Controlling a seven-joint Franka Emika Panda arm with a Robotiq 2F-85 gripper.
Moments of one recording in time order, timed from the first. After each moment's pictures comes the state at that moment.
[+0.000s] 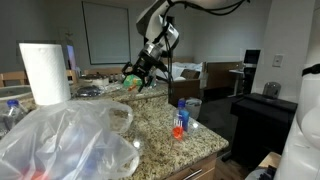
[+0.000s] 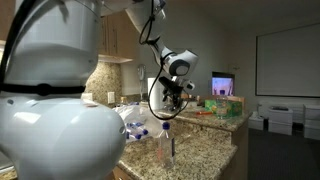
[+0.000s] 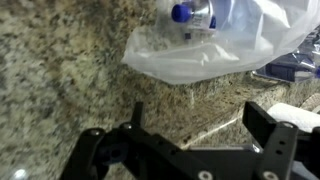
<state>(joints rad) 0.11 0.10 0.02 -2.03 0.69 2.23 -0.01</state>
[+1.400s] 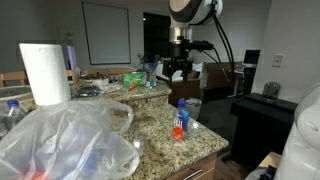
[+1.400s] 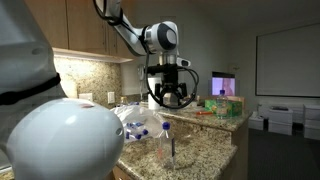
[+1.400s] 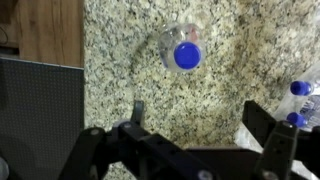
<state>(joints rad) 0.07 -0.45 0.04 -2.43 0.01 2.01 0.09</state>
